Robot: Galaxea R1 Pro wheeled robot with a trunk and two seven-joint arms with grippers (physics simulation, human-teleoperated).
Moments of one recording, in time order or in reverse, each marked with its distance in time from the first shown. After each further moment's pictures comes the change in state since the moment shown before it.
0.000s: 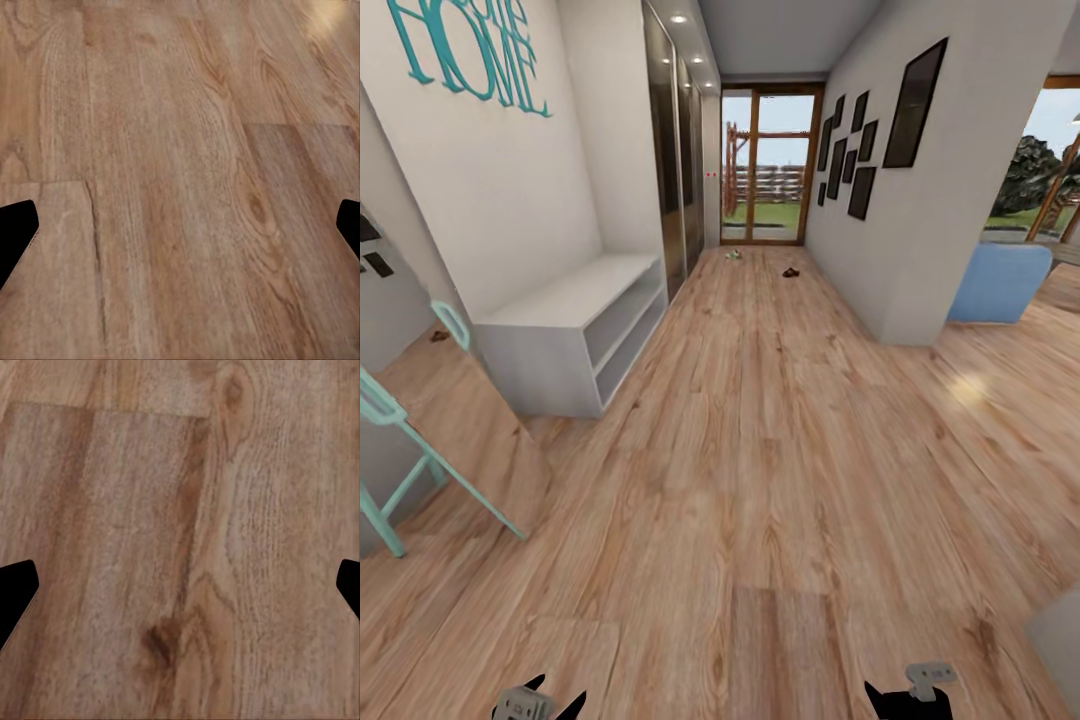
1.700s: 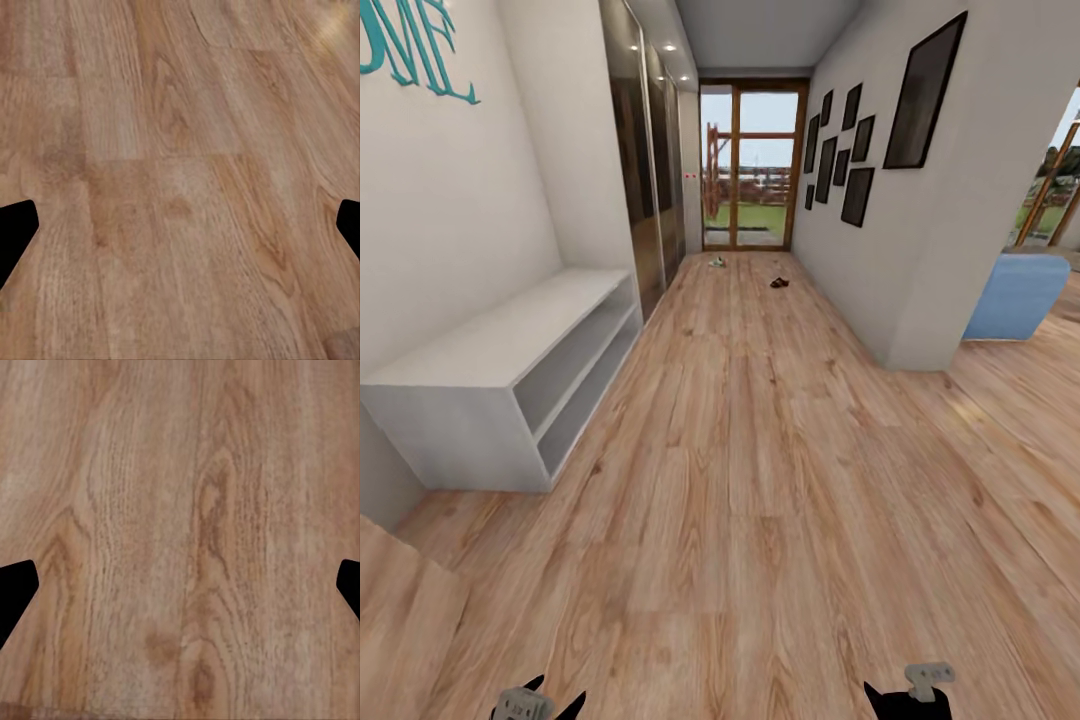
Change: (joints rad) left arm 0.000 0.000 0.004 0.003 0.000 0.000 0.000; right arm 0.000 0.001 0.001 0.002 0.003 -0.002 0.000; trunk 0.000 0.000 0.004
